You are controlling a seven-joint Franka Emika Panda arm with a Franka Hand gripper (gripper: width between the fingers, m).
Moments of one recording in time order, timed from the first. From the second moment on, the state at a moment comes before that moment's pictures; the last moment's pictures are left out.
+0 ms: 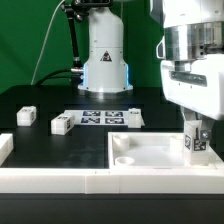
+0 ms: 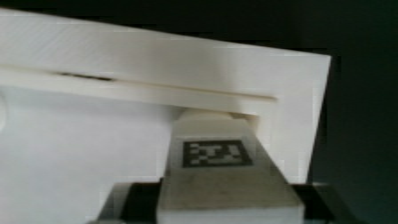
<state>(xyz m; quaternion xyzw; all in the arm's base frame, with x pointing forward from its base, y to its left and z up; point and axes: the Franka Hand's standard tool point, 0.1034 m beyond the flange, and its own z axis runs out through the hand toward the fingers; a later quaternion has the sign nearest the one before) 0.619 0.122 0.071 -0.72 0.69 -0.01 0.08</state>
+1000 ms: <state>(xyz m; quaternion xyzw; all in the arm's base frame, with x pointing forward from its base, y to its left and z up) 0.616 0.129 0.068 -0.95 0.32 -0.03 0.05</state>
